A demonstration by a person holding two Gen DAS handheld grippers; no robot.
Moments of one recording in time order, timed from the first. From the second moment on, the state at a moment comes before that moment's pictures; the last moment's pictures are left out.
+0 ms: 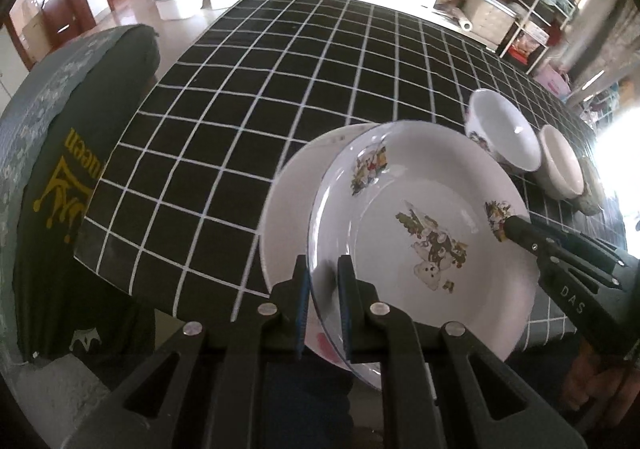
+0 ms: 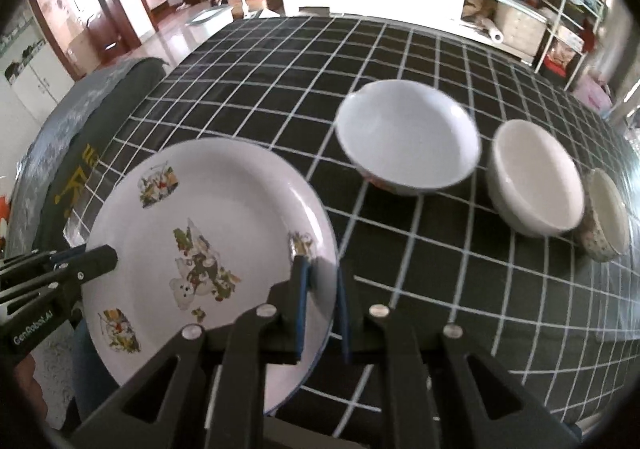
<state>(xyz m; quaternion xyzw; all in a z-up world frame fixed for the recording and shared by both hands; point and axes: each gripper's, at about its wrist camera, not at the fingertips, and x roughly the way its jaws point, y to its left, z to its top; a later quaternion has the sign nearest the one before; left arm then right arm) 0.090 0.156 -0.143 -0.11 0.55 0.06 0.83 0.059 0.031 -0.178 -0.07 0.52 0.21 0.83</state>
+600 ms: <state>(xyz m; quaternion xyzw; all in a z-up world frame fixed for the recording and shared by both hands) 0.101 0.170 -0.159 -0.12 0.54 0.07 0.83 0.061 0.048 -0.196 -0.09 0.53 0.21 0.82</state>
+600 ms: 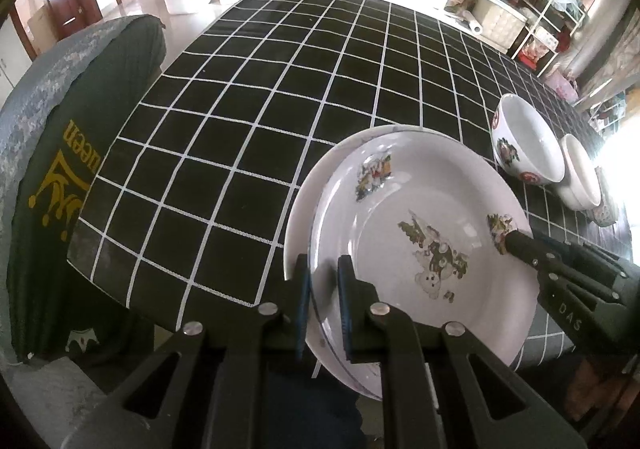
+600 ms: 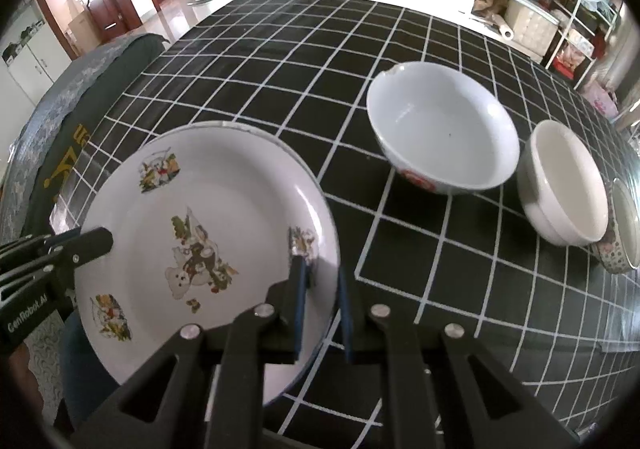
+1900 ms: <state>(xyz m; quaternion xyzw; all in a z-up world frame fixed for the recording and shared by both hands) 0.090 0.076 -0.067 -0.08 0.48 -0.04 0.87 0.031 -0.050 -0.104 -0.01 0.46 0.18 0.87</state>
